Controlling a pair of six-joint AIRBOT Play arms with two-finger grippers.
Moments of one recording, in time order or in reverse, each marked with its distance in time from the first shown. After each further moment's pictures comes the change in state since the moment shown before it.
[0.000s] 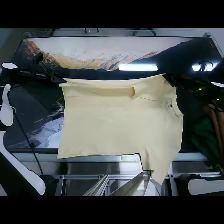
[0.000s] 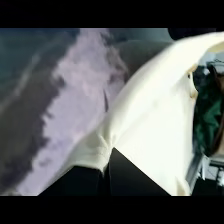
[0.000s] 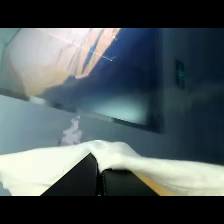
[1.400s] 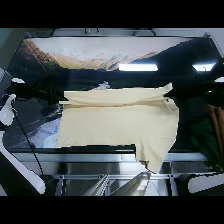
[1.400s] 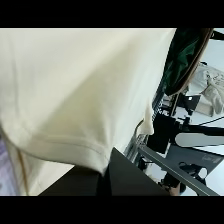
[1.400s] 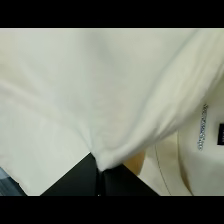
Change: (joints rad) left arm 0.042 -0.006 -0.270 0.056 -0.205 0.018; right arm -0.111 -0.100 0.170 -0.595 0.493 0.283
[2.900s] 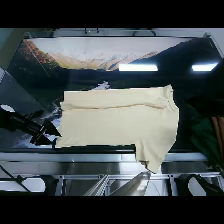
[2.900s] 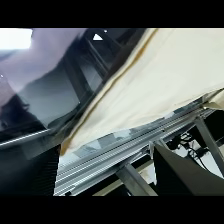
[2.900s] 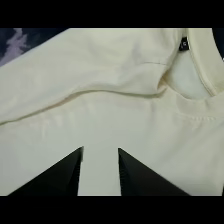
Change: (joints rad) left arm 0.106 0.591 -0.867 0.489 0.217 -0.212; right arm -0.087 0.883 -0.517 -0.148 -0.212 0.291
